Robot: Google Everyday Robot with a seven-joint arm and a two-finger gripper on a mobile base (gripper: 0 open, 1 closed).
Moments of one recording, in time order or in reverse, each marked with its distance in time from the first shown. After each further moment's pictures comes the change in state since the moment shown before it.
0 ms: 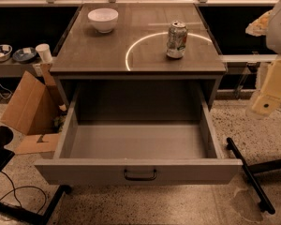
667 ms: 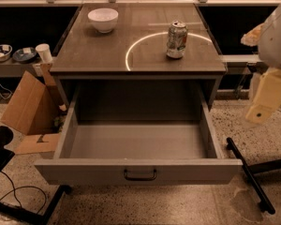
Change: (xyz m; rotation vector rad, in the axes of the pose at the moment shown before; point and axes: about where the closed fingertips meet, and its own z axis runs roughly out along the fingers) arm 0.003 0.006 0.018 -0.010 0.013 -0.002
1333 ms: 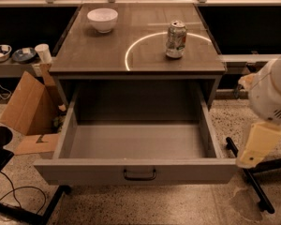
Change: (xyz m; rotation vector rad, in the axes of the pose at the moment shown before) arm 0.032 0.048 0.062 -0.024 0.065 0.023
